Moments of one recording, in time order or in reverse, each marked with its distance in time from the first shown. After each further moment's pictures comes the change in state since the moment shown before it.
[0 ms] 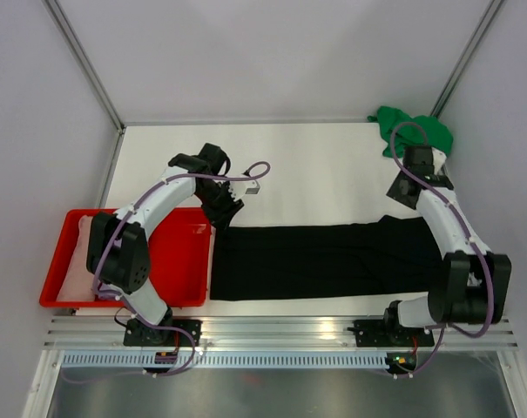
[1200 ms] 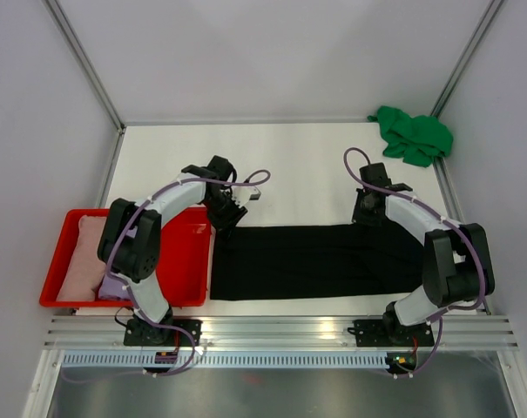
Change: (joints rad) left arm -0.003 0.088 -0.116 0.183 -0.061 -0.171; right arm 0.258 0.176 -0.103 0.040 -0.192 -0.035
